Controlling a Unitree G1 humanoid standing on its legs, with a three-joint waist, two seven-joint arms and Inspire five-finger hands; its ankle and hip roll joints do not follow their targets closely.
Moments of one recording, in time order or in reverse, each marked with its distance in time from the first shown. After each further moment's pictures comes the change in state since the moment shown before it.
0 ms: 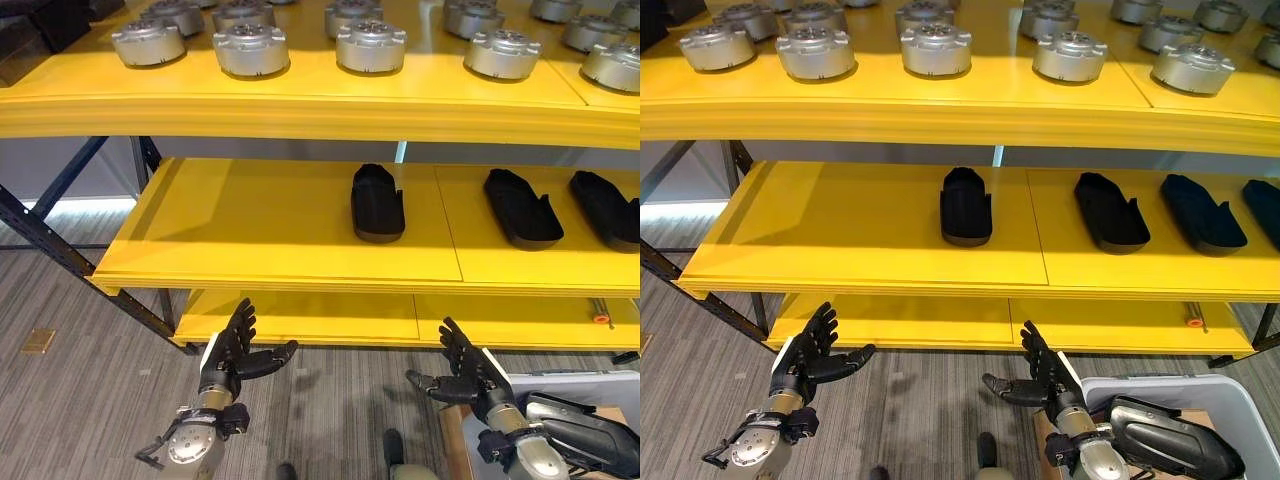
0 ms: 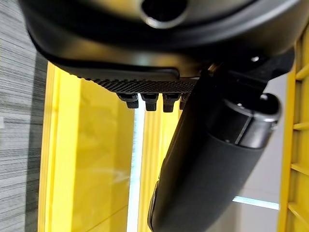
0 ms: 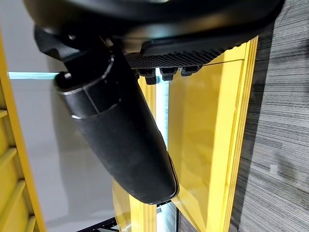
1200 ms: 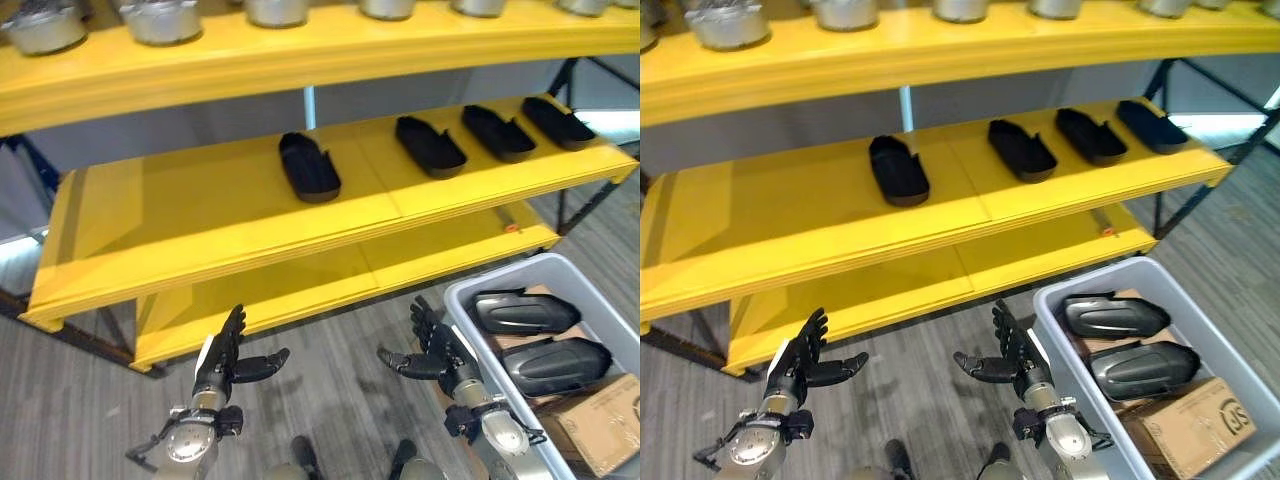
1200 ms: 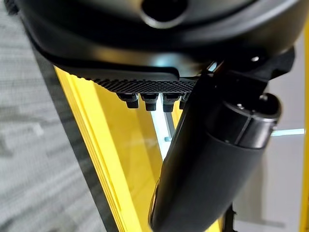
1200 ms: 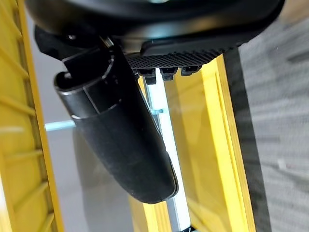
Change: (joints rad) left arm 0.019 0.017 0.013 0.053 0.094 -0.005 0.046; right arm -0.089 0.032 0.127 -0.016 0.022 -0.001 -0.077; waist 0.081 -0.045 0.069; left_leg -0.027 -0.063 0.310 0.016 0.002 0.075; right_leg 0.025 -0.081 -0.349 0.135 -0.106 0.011
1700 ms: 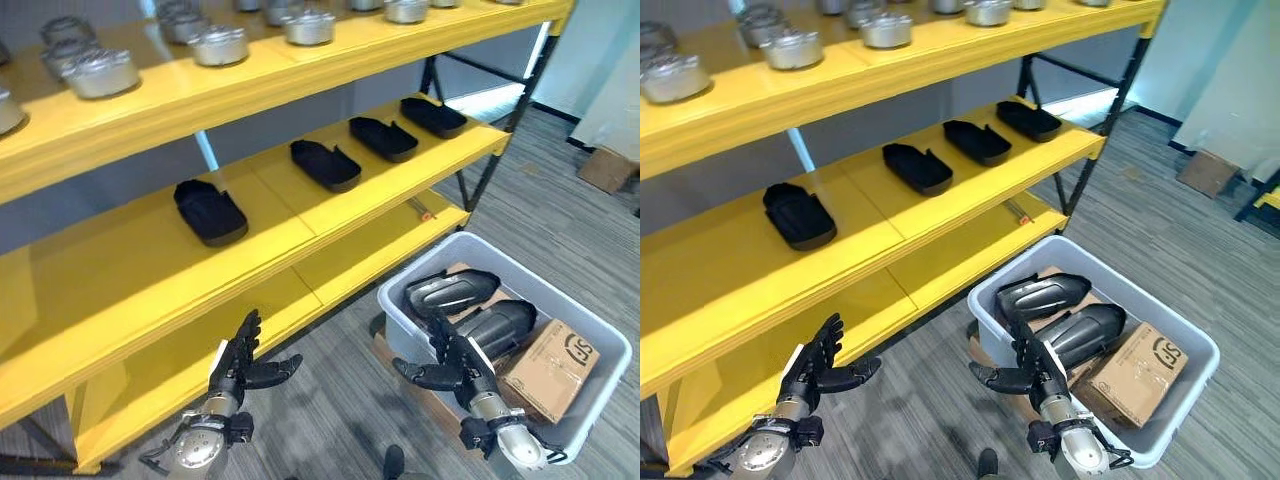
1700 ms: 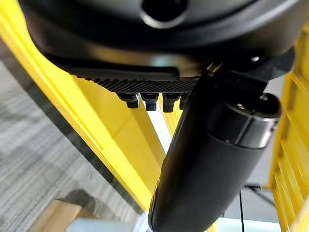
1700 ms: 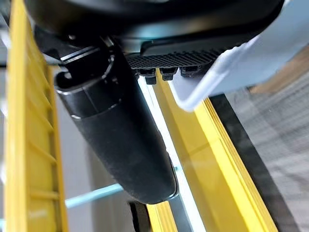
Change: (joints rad) left arm -0.017 -0.013 -0.054 -0.011 0.000 0.000 -0.045; right arm 0.044 -0.023 -0.070 0.002 0.000 -0.003 -0.010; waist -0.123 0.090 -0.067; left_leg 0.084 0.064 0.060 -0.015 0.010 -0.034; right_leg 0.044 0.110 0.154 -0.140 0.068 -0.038
